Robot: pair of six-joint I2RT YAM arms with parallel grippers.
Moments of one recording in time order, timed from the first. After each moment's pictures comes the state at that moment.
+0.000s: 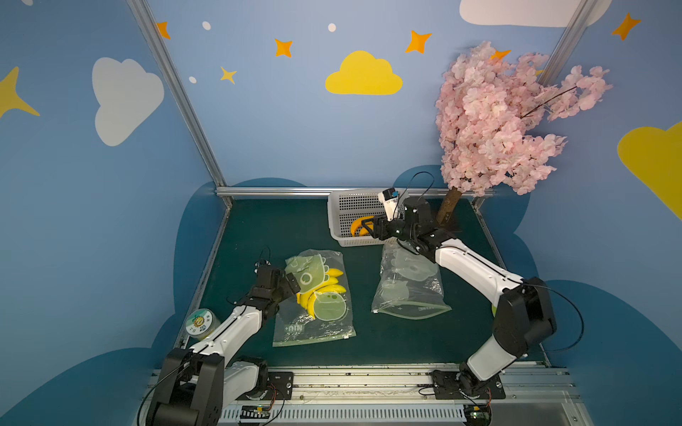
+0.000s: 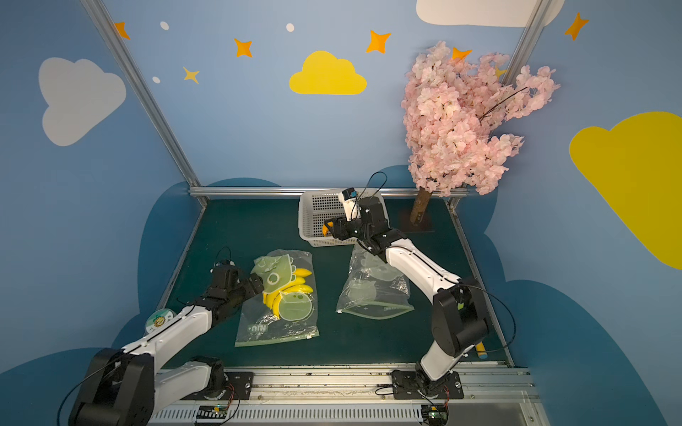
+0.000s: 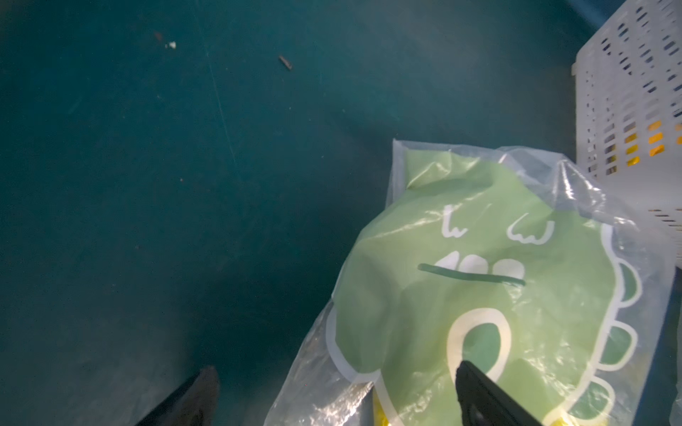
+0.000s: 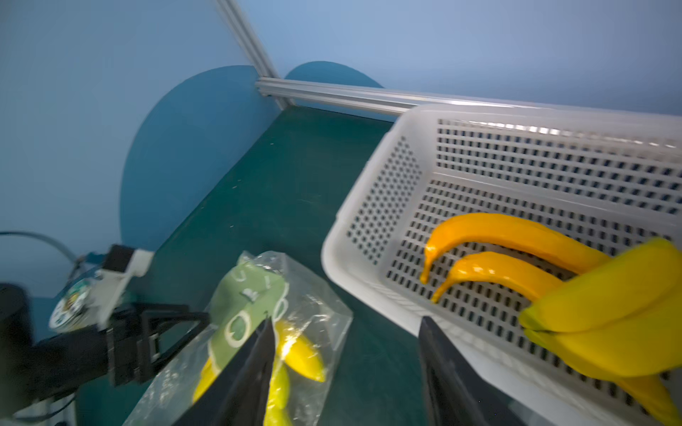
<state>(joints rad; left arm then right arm) -0.15 1.16 0.43 -0.12 -0.05 -0.63 0.60 1.61 1.27 -0.06 -0.35 0.22</state>
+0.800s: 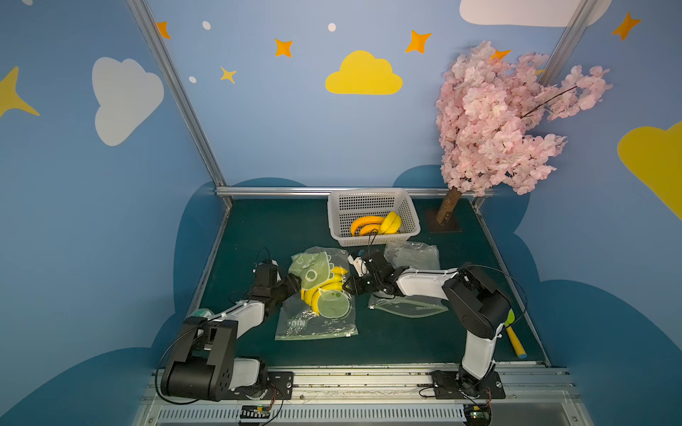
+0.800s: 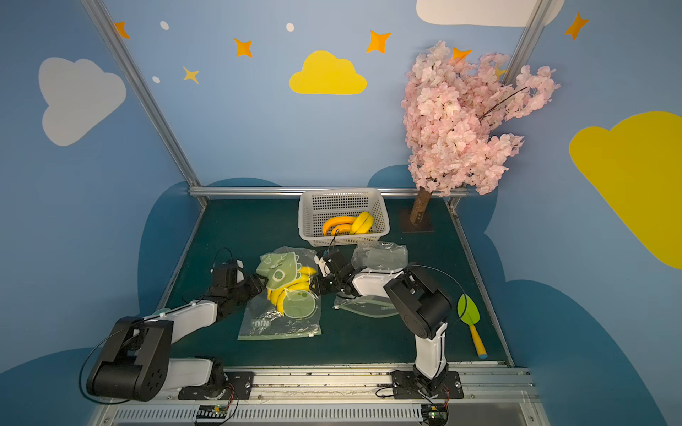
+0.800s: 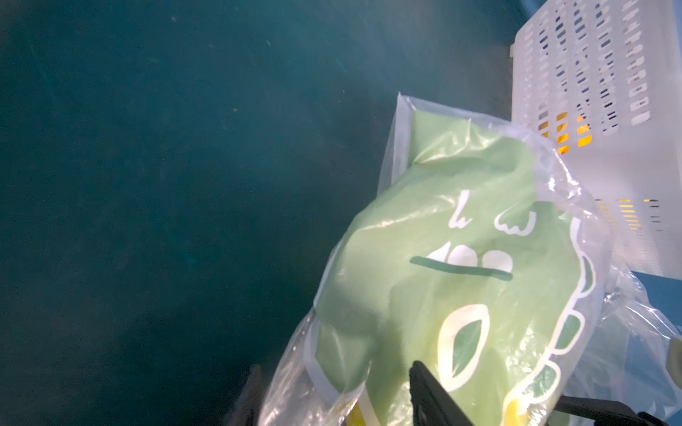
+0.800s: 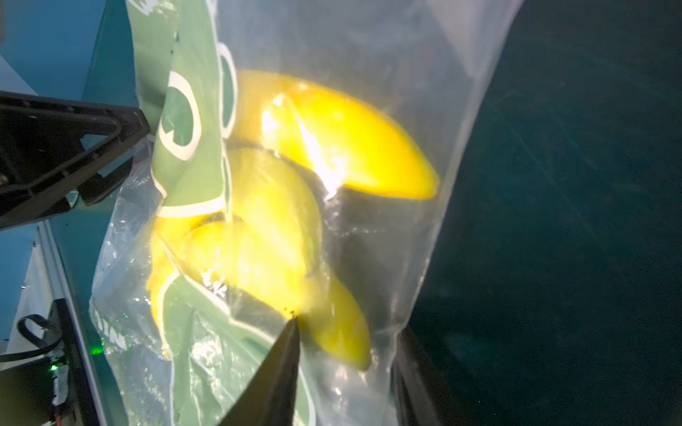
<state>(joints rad) -0.09 1.36 0.39 0.17 0.24 -0.69 0.78 1.89 1.01 0.02 -0.33 0.46</state>
